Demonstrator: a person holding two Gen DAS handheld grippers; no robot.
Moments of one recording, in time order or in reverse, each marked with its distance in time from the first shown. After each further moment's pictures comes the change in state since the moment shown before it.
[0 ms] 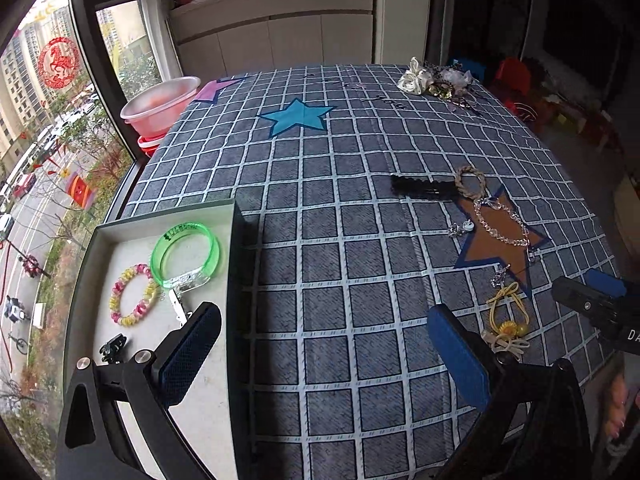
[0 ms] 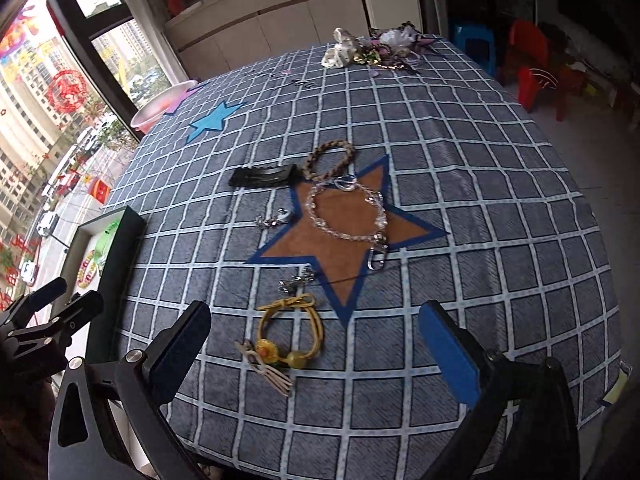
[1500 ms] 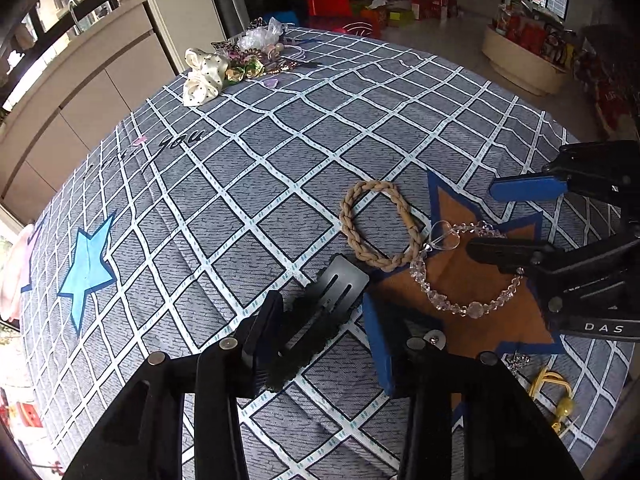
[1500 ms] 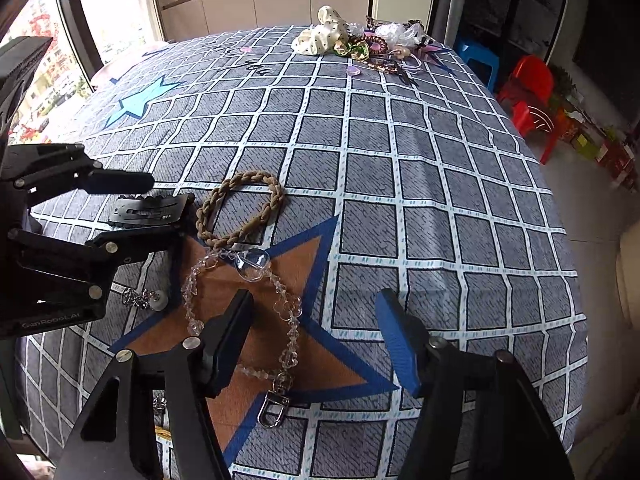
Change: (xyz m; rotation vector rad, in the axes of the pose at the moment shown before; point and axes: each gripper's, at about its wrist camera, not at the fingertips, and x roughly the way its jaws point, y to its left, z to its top) left arm 0.130 -0.111 0.095 0.628 0.060 -0.323; right arm 0.085 -0.010 0.073 -0.203 0.051 -0.170
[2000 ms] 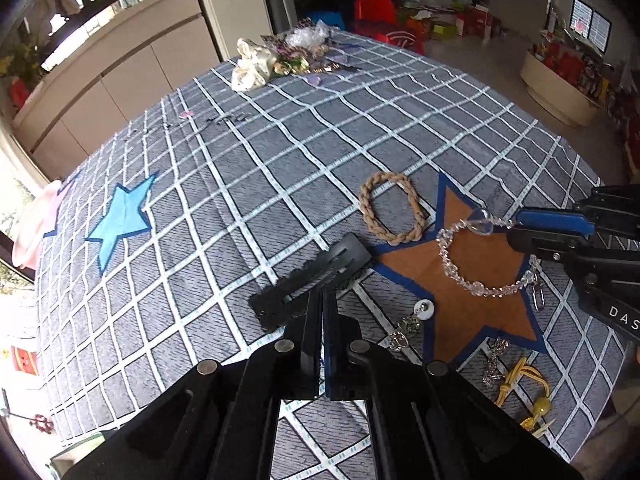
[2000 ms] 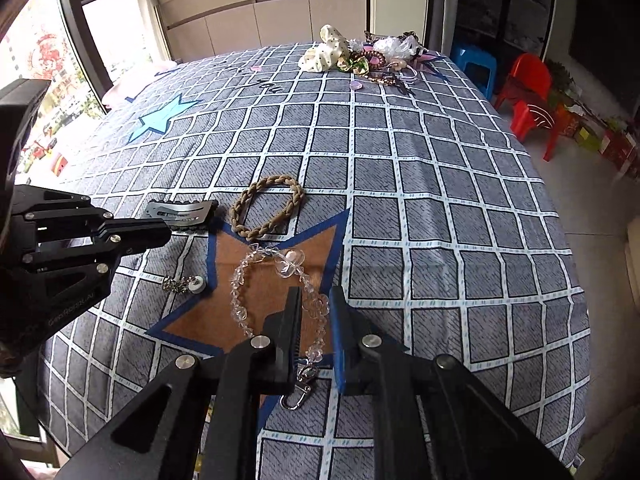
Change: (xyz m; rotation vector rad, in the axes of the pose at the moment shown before) left arm -0.036 0.002 -0.018 -0.156 -0.035 0.100; right arm -0.033 0.000 -0.019 0.047 -0.059 0.046
